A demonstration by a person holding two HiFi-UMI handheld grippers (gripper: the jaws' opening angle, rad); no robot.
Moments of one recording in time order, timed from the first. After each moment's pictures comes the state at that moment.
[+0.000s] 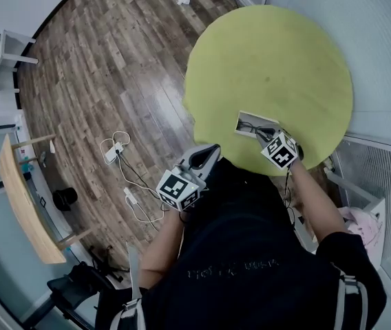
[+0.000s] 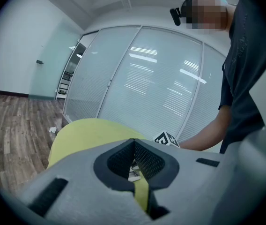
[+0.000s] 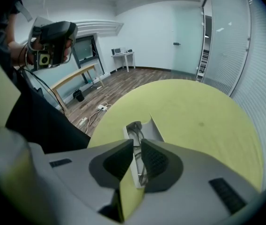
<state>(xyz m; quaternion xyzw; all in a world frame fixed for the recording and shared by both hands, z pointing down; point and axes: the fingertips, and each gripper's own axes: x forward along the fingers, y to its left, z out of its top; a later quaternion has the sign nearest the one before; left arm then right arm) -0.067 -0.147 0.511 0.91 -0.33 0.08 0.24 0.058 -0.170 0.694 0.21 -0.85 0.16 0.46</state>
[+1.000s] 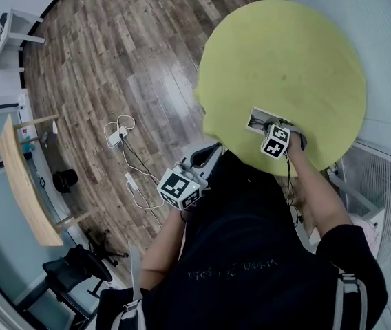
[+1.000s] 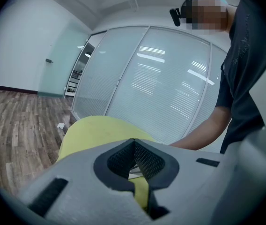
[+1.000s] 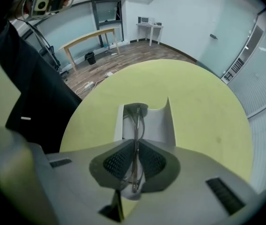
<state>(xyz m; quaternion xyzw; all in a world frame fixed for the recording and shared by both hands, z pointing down) -0.098 -0.144 0.518 0.89 -0.36 0.08 0.26 0.042 -0.177 0.767 0.09 -0.79 0.05 0.60</state>
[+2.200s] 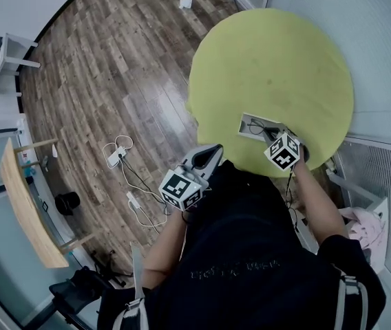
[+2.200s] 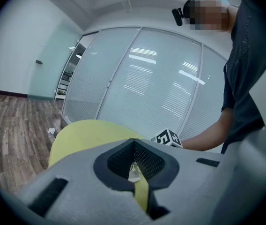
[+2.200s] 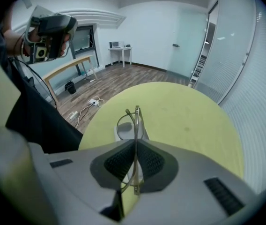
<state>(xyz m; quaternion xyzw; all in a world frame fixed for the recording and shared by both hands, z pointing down) -0.074 -0.149 0.507 0.91 -0.32 0.07 0.24 0.066 -0.183 0.675 0.25 -0.83 0.12 0.49</state>
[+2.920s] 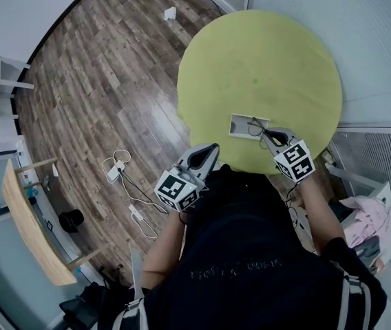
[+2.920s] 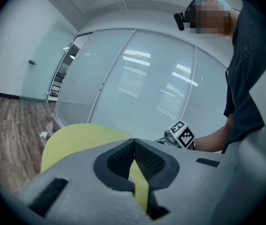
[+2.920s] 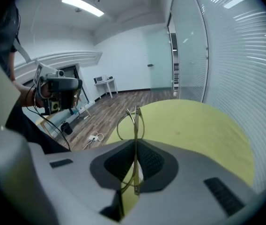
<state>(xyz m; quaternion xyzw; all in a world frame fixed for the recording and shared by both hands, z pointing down) -0.053 -0.152 0.486 0.93 -0.29 0.05 0.22 0.092 -0.165 0.588 0.35 -0.86 0.22 0.31</state>
